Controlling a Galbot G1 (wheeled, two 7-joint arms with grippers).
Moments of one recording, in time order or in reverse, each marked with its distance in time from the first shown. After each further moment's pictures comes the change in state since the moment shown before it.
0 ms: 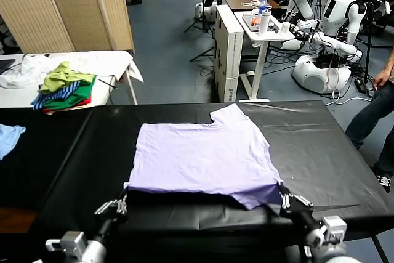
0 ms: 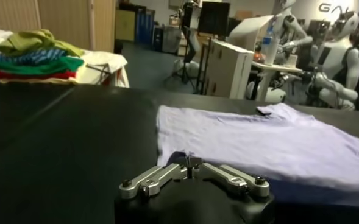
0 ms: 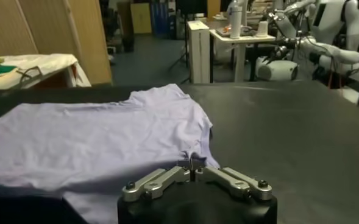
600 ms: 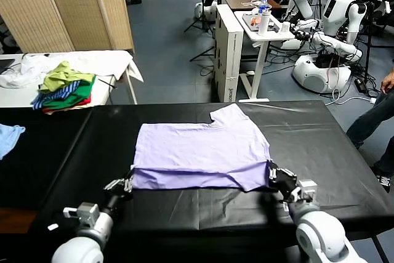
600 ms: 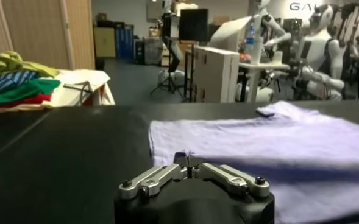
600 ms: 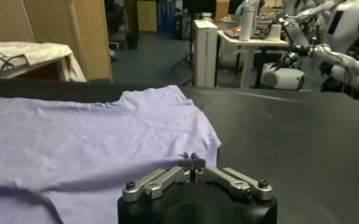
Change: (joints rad) left arm -0.199 0.143 0.063 0.201 0.004 -0.010 0.013; right arm 0.234 -0.008 -0.154 -0.177 -0.022 -0.039 0.015
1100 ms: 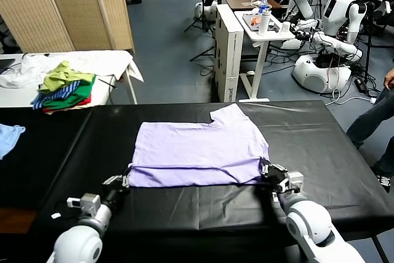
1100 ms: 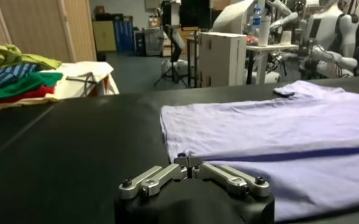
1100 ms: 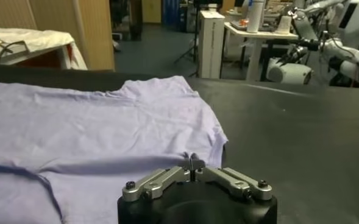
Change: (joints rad) left arm -0.028 0.007 0.004 0.049 0.002 0.022 0.002; right arm -0.036 -0.013 0.026 0.044 -0.001 -0.027 -0.048
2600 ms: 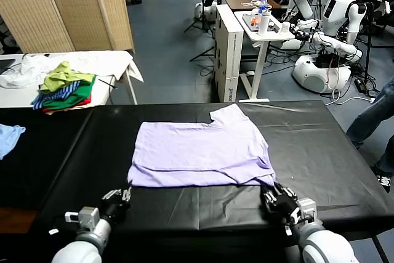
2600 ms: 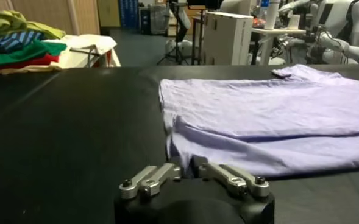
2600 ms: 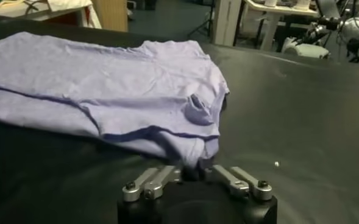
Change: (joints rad) left arm 0.127 -0.050 -0.042 -0.084 0.004 0.049 -0.005; right arm -0.278 -0.058 0.113 0.152 -0.036 -0.038 -0.047
